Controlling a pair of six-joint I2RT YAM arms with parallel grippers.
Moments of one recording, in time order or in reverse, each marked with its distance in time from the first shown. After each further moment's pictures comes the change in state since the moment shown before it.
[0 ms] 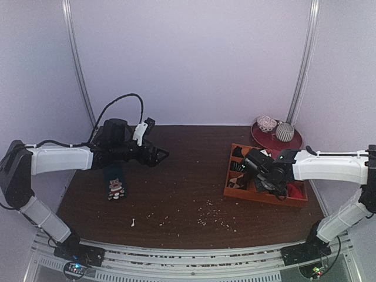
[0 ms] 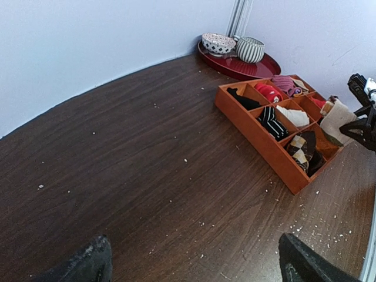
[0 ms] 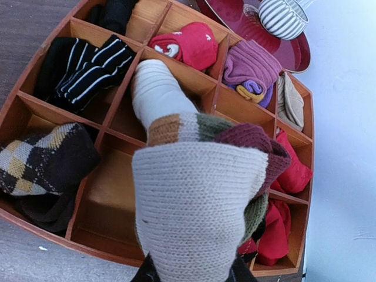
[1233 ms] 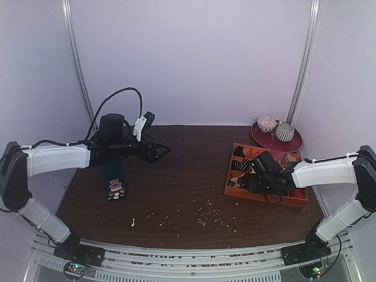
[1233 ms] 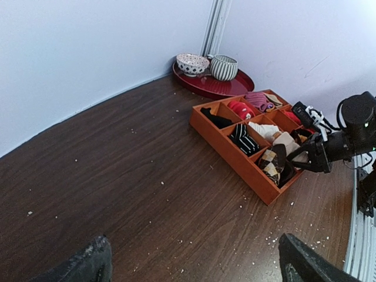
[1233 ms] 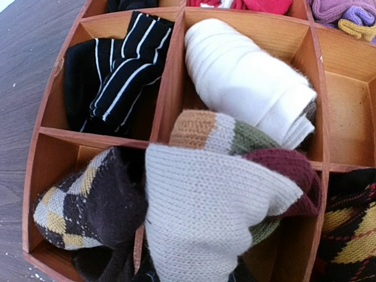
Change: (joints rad) left arm 0.000 -0.031 0.028 0.020 0.098 -0.013; right arm -0.161 0.039 -0.236 0.546 -0.397 0.167
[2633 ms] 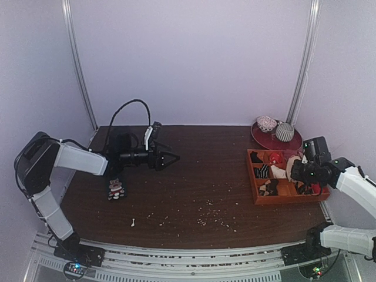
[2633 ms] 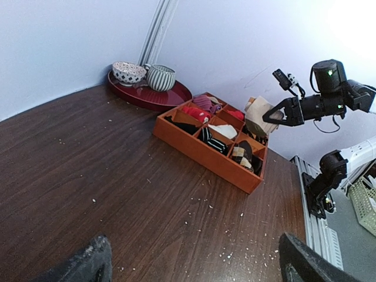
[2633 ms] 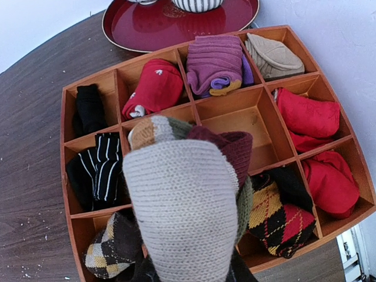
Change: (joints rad) left arm 0.000 0.237 -0.085 0.492 0.297 -0.204; right arm -0.454 -0.542 -0.019 -0.348 -0.060 -0.271
